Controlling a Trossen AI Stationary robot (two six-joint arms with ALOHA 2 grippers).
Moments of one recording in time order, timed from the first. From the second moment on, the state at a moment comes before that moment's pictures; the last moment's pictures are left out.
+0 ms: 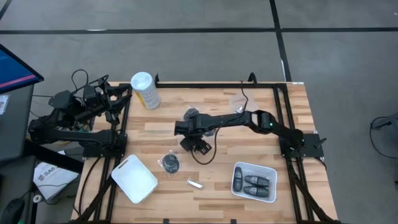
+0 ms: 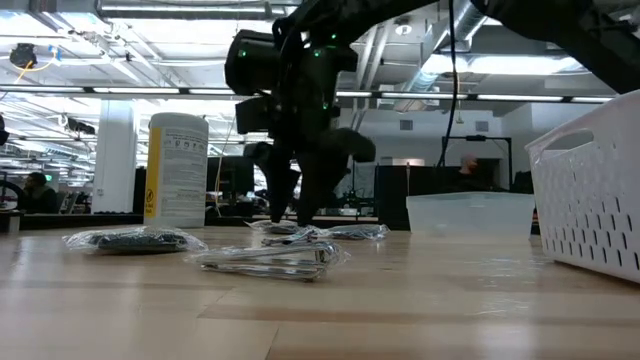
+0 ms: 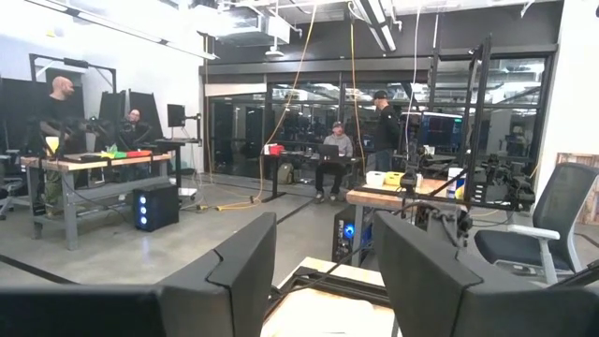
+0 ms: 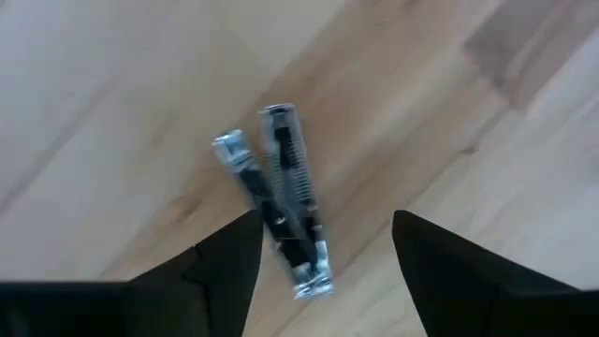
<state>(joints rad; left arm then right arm) 0.06 0.38 0.82 -0.20 -0.37 0.04 -0.02 2.40 2.05 -1.03 -0.07 -0.79</state>
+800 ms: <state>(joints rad) 0.06 0.38 0.82 -0.20 -0.37 0.05 -0.02 2.34 2.05 -1.05 -0.06 -0.78</state>
